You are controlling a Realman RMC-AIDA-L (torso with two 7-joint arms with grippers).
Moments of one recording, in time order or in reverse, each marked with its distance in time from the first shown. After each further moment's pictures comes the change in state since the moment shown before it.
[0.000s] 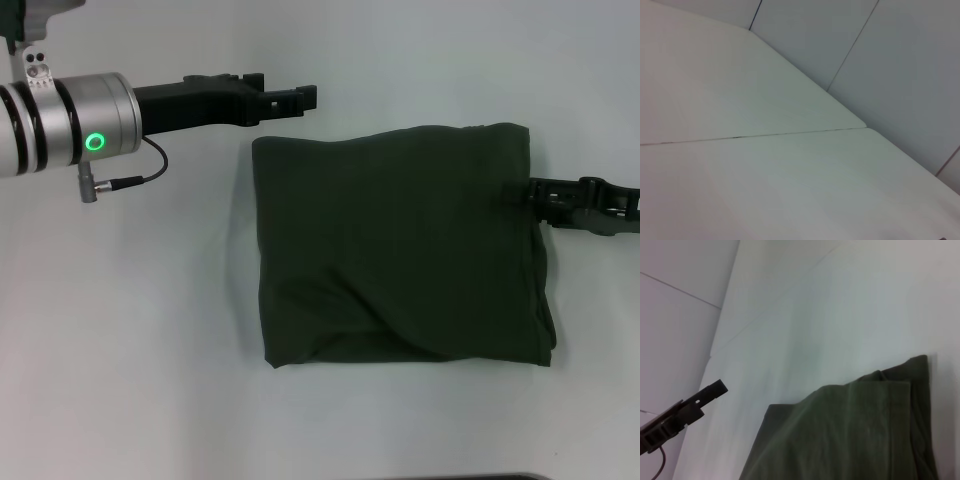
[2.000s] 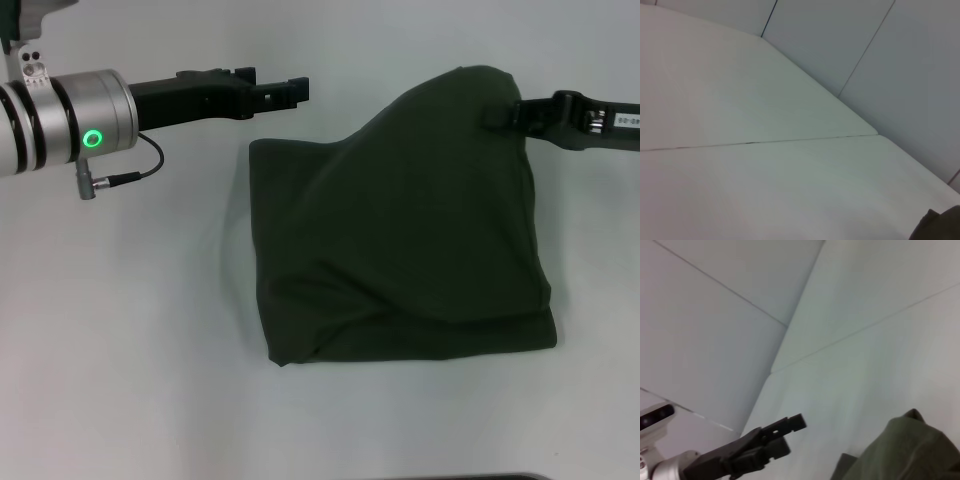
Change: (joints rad) left arm 0.002 0.001 0.000 0.011 -0.020 -0.035 0.008; right arm 0.101 0.017 -0.007 -0.067 0.096 -0.061 -0.020
